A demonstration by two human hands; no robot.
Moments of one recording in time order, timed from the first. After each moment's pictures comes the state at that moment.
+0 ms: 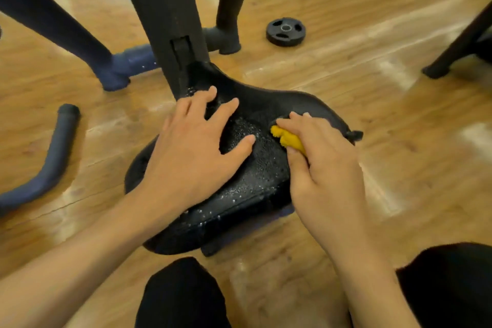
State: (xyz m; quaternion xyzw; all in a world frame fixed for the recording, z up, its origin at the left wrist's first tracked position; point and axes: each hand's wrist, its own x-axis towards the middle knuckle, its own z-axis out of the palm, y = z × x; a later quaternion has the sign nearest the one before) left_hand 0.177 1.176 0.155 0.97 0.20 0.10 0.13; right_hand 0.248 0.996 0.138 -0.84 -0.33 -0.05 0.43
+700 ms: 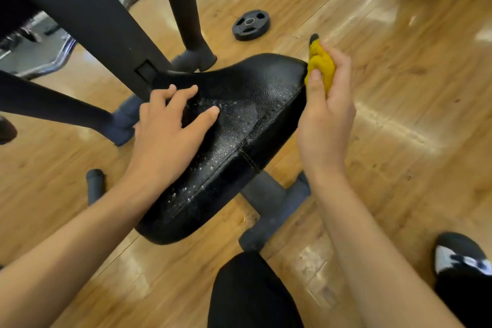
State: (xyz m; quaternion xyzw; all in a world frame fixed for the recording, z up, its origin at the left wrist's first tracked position) left_hand 0.181 1.182 0.155 0.96 0.20 0.09 0.19; right_hand 0.250 1.002 0.094 -0.65 0.01 -0.17 0.74
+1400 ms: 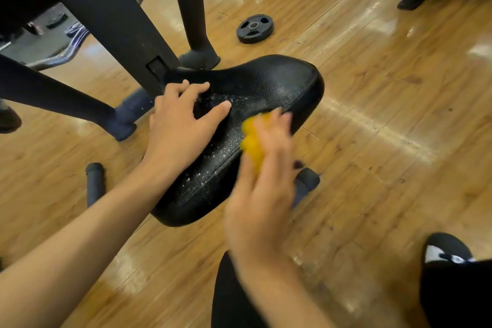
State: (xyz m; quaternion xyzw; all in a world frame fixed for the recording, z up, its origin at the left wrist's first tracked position) left_hand 0.181 1.180 0.159 0.95 0.19 0.10 0.21; right_hand 0.124 1.059 0.096 -0.71 -0.05 -0.20 0.67
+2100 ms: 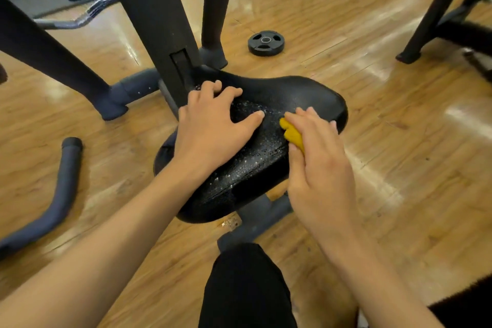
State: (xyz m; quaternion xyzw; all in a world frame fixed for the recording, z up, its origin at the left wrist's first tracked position) left_hand 0.180 1.180 0.155 0.96 0.19 0.13 0.19; right_hand 0.176 1.000 0.123 -0.85 -0.25 -0.12 0.44
